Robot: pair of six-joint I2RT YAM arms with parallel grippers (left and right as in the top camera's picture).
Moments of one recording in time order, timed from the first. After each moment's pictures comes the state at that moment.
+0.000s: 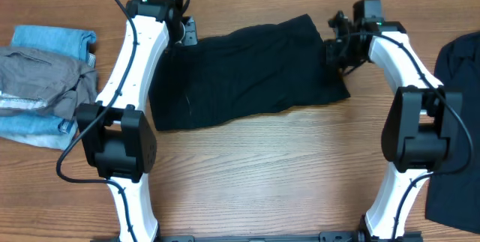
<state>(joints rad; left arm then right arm) -0.17 2.14 2.00 -1.05 -0.06 -0.28 0.01 2.15 1.67 -0.75 -0.37 -0.03</state>
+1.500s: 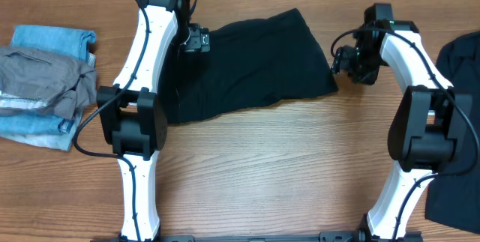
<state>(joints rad) -0.17 2.37 2.27 -1.29 -0.04 -0.26 -0.06 2.15 1.67 -0.98 -0.19 0.25</state>
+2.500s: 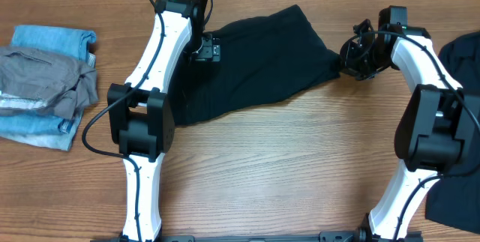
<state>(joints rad) -0.23 2.37 2.20 -1.28 -0.03 -0.26 -0.13 2.15 1.64 -0.84 -0.50 0.12</state>
